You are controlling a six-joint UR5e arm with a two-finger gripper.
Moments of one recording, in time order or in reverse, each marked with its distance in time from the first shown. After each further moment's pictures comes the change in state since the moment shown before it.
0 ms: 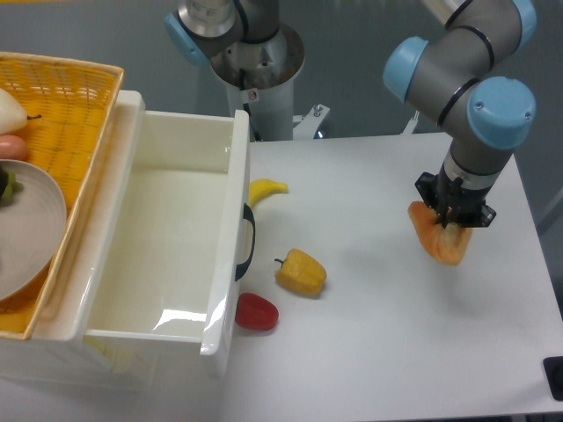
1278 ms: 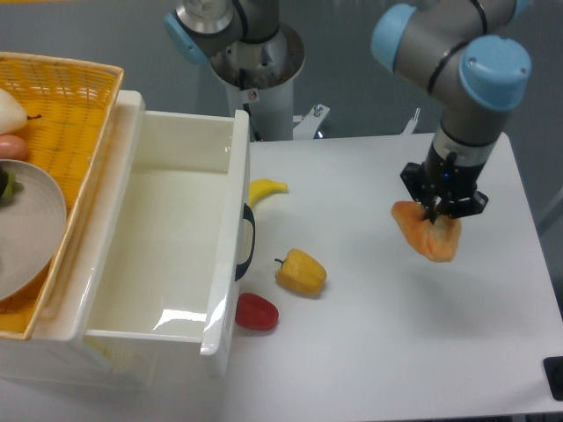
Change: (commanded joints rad) arm -0.060 0.161 0.011 -0.041 -0.192 -0.222
